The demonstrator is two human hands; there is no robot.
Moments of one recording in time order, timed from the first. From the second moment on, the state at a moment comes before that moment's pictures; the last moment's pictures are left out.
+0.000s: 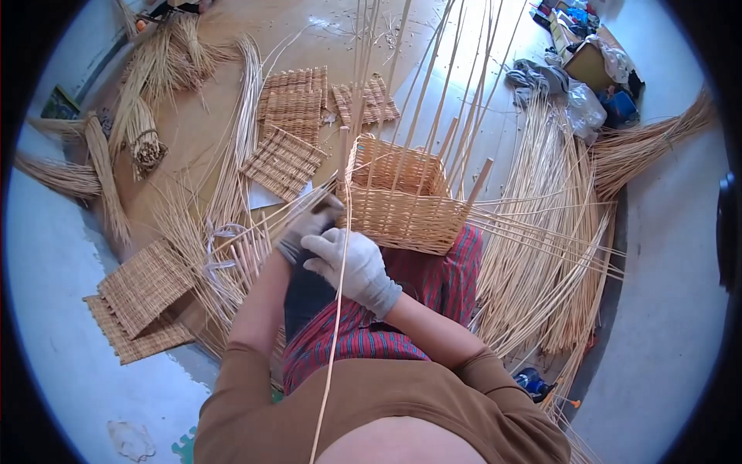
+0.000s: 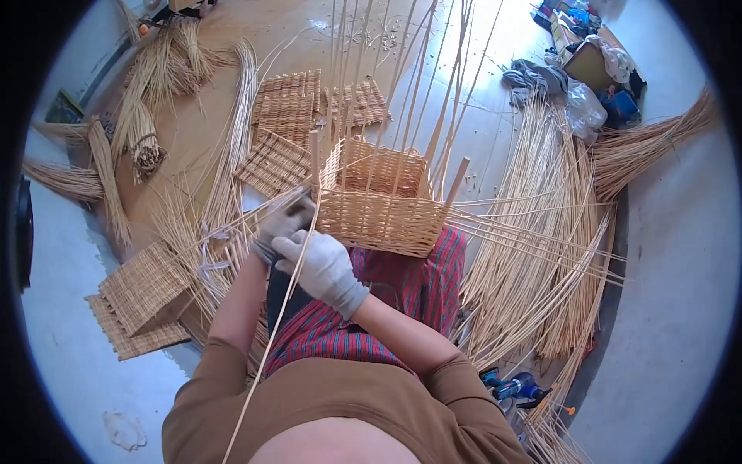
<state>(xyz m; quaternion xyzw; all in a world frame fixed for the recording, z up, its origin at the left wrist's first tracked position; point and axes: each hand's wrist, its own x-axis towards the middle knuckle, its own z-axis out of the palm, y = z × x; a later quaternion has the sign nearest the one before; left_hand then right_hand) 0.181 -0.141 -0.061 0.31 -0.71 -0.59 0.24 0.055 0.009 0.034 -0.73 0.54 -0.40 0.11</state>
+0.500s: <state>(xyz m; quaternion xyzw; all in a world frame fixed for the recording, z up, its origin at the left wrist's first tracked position) 0.161 -0.104 -0.066 0.35 -0.67 -0.42 0.51 0.060 0.006 0.014 -0.66 0.58 -0.47 0.10</state>
